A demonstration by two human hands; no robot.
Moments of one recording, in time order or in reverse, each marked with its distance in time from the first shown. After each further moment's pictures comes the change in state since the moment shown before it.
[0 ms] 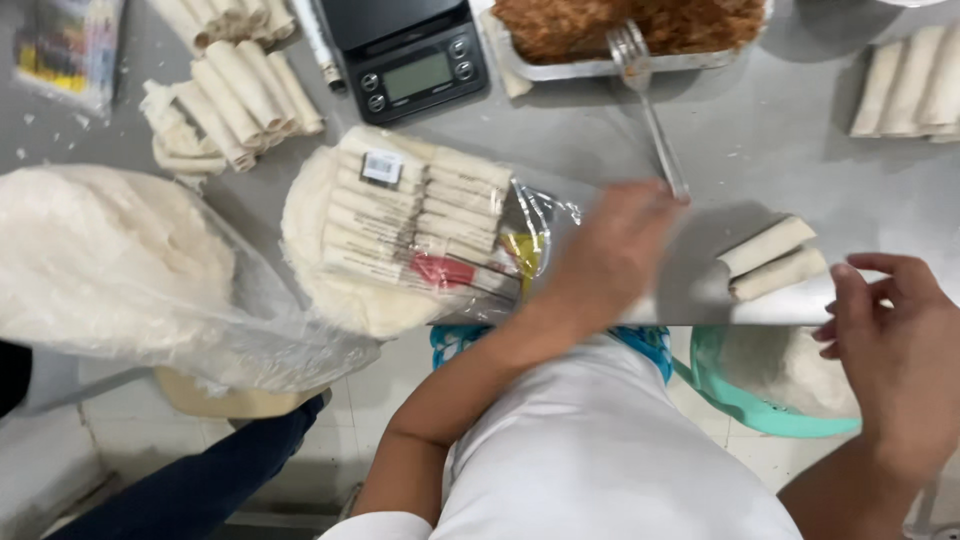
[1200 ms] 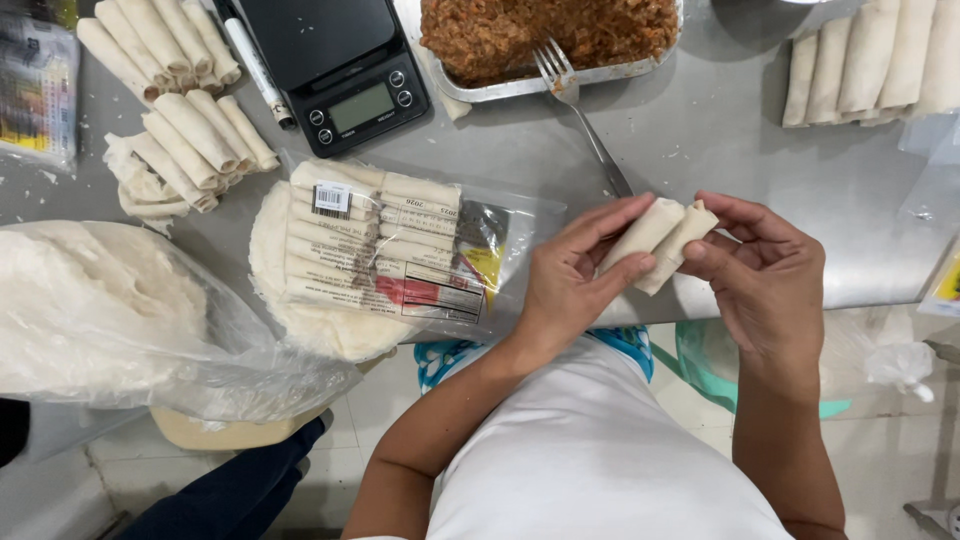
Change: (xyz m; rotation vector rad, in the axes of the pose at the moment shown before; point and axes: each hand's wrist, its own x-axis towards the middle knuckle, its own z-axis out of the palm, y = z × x) left_hand 0.024 0.063 -0.039 -1.170 -0.028 -0.631; right_hand 0.024 -0.026 0.041 1.051 -0.134 0.009
